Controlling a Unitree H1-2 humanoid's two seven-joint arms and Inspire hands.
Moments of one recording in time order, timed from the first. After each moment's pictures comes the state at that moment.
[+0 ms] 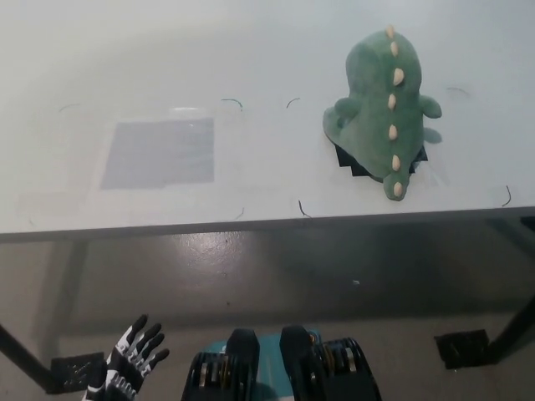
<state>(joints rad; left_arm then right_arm) 0.31 0.13 -0.02 -0.22 -0.23 -0.17 -0.21 0.35 -0.34 -0.20 -0.32 0.44 -0.08 0.28</state>
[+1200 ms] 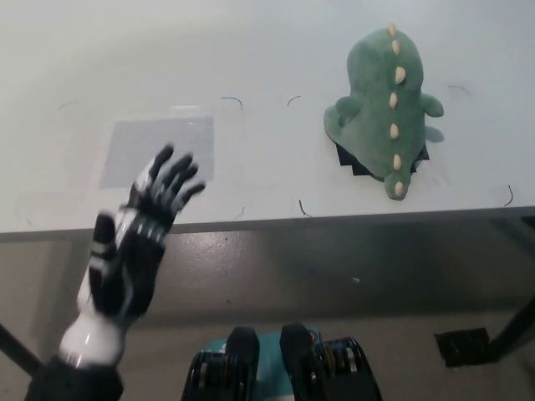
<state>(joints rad) -0.17 0.07 -0.02 -0.44 -0.24 0.07 -0.16 0.03 -0.39 -0.25 -0.49 0.46 0.01 0.25</state>
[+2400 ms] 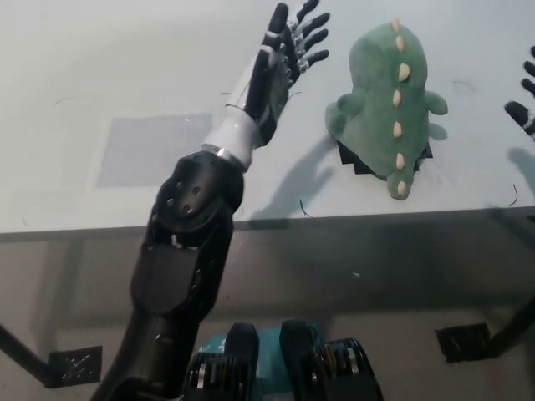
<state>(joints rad) -0.81 -0.07 -0.03 0.35 -0.13 0.08 -0.12 -0.50 -0.39 -0.14 0.03 0.35 0.19 0.20</state>
